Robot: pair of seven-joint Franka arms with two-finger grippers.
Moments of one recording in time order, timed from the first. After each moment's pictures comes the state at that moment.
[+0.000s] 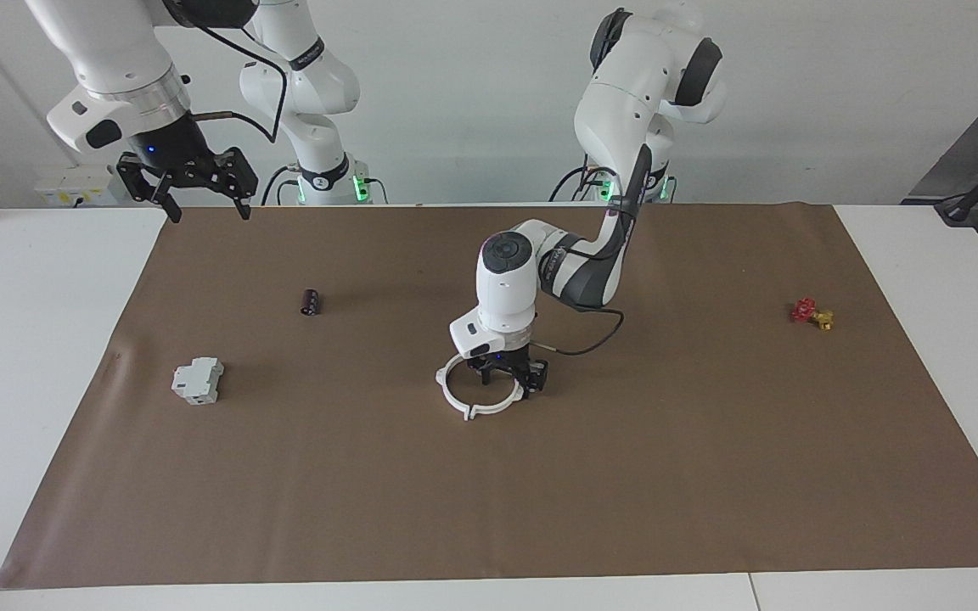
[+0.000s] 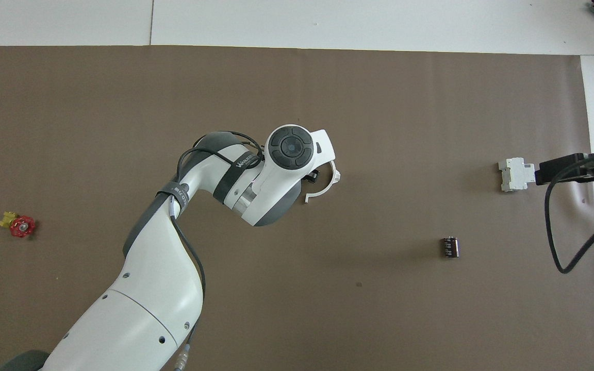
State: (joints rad) left arm -0.58 0.65 -0.09 -1.51 0.16 2.24 -0.27; right arm -0.09 -0.05 0.10 -1.59 0.01 1.54 -0.02
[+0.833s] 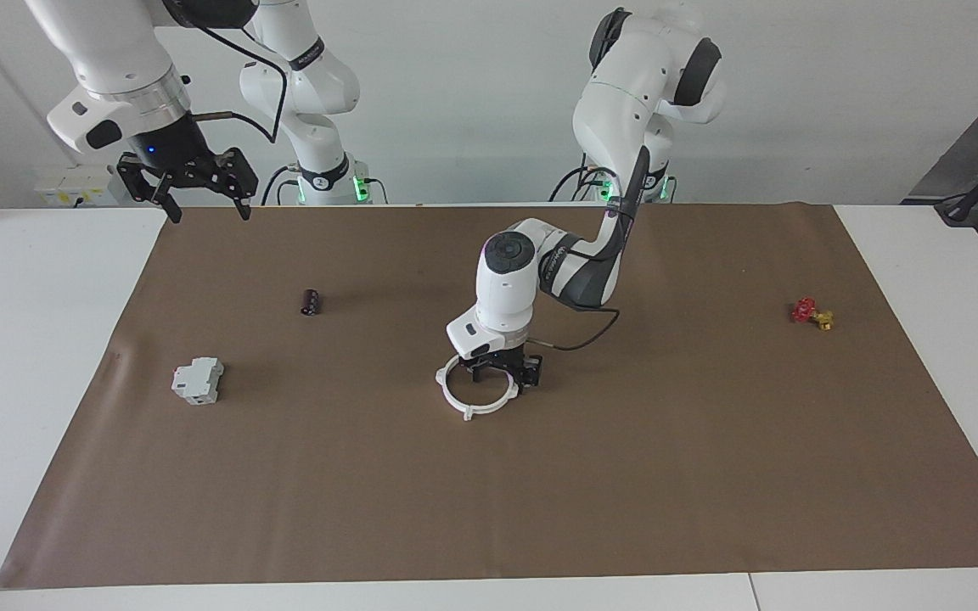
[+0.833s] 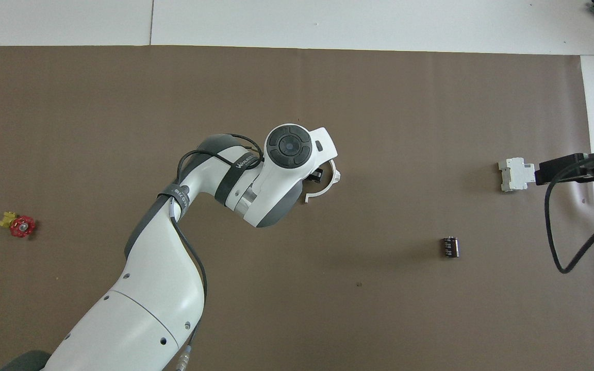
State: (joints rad) left arm -0.59 0.65 -0.09 -1.51 0.11 2.26 -0.34; right arm -0.09 -0.05 0.10 -1.59 0.01 1.54 -0.02
